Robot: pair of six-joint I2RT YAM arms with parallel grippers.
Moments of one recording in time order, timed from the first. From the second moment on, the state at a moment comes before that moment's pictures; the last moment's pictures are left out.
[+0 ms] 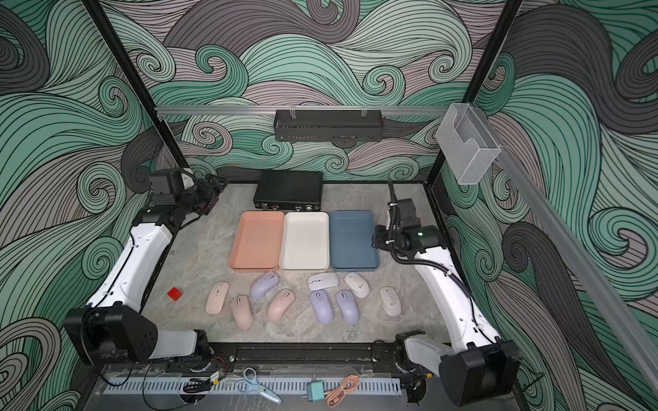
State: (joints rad) left arm 0.02 1.38 1.34 -0.47 0.38 -0.82; right arm 0.25 1.18 1.15 -0.99 -0.07 0.38
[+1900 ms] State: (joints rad) left arm -0.20 1.60 1.19 -0.37 0.70 -1.04; right arm 1.04 1.62 0.99 -0.80 -0.03 0.60
